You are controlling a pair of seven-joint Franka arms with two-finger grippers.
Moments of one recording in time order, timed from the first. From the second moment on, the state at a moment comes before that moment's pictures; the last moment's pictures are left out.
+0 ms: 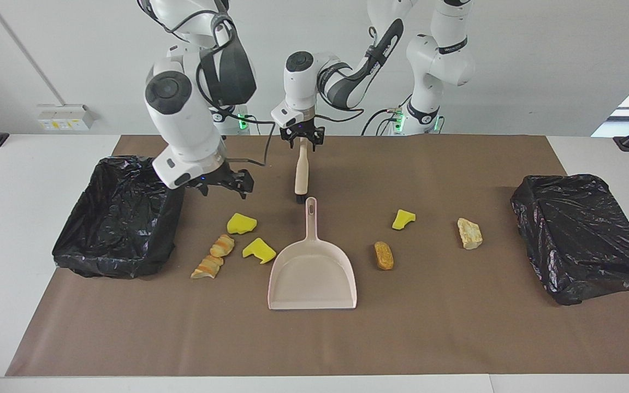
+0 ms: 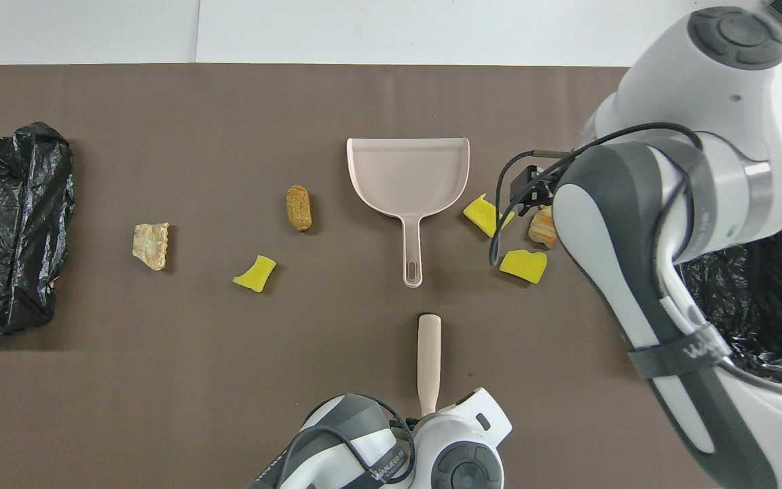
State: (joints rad) left arm -0.90 0.14 -0.21 -2.13 -0.05 2.22 -0.84; right arm 0.36 0.36 -0.12 -1.39 0.13 1.59 0.37
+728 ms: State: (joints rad) left arm -0.82 0.01 -0.17 -2.12 -0.05 1.91 -0.84; right arm 0.52 0.60 -0.09 -1.27 0.18 1.71 0.49
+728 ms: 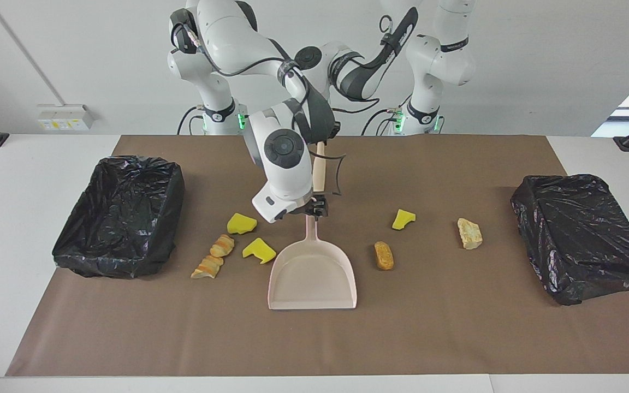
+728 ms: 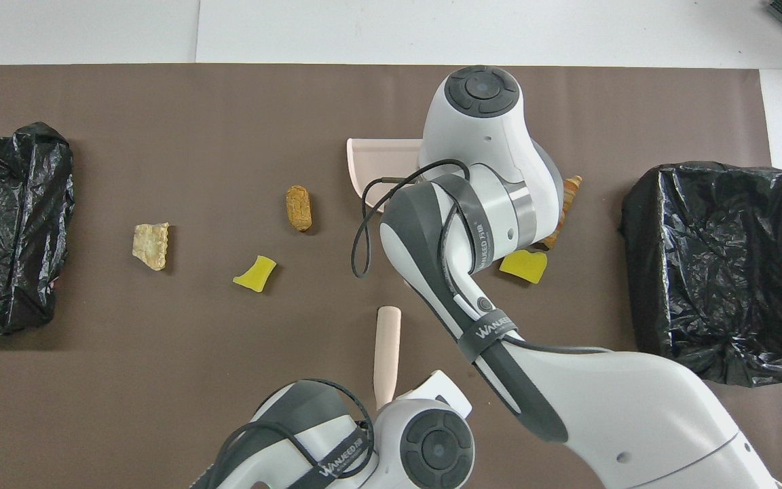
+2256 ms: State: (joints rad) left arm 0.01 0.02 -0.16 -2.15 0.27 1.91 -0.60; right arm 0.57 0.56 -0.06 -1.44 0.18 1.80 0.48
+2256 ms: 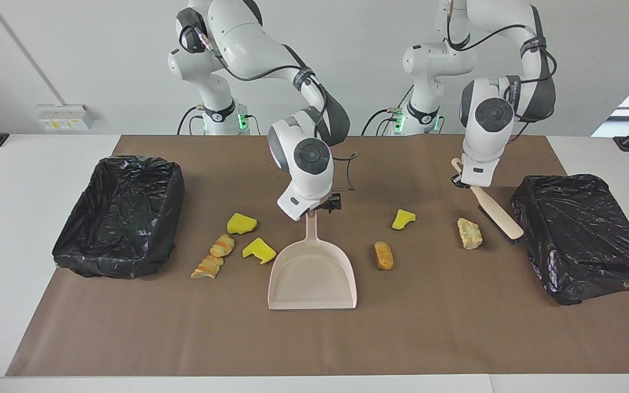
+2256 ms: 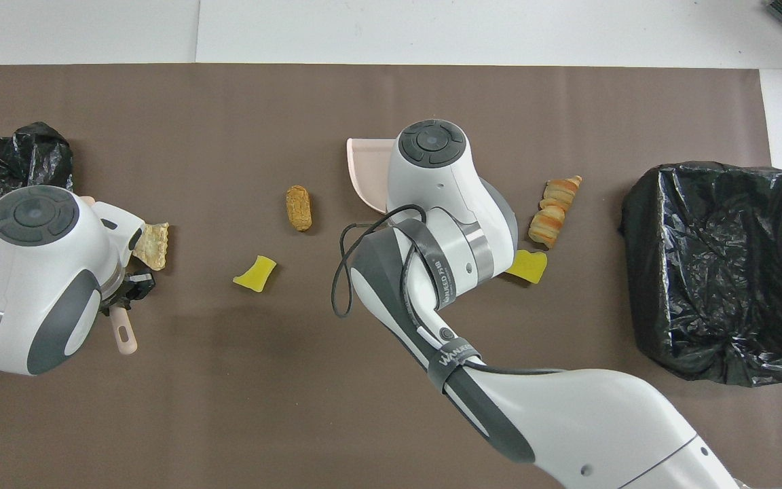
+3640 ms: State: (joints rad) left arm -0.17 0.07 -0.19 -2.12 0.17 1.88 -0.21; right arm 0.55 0.50 -0.07 -1.54 0.20 1.90 0.39
